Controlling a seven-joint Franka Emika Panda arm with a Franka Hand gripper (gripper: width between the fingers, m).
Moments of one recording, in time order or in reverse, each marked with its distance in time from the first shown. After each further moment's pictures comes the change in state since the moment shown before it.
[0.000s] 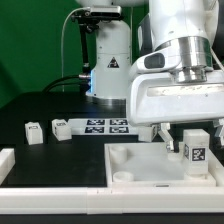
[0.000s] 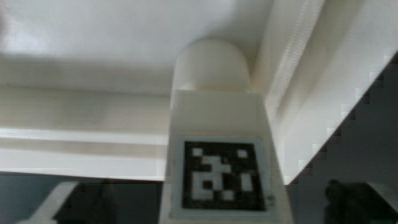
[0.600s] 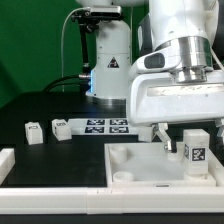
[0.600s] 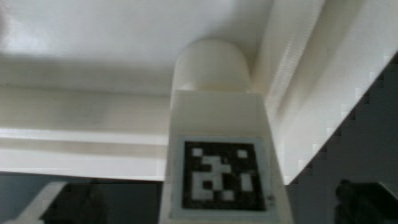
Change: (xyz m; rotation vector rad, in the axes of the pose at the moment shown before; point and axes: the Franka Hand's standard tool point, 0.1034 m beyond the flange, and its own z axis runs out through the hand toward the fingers) arm 0.000 0.000 0.000 0.000 0.000 0.000
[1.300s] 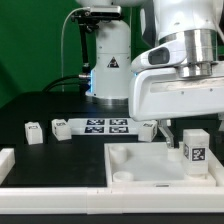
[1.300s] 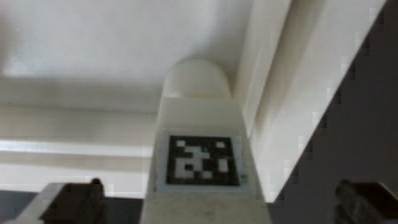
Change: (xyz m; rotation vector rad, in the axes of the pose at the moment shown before) arm 0.004 -0.003 -0.006 0.044 -0.238 0.014
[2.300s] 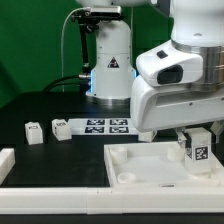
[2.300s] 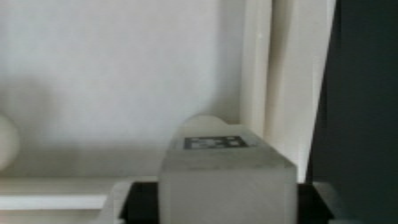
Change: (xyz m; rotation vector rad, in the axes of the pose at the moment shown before) arm 0.007 0.003 -0.002 0.060 -0.466 0.022
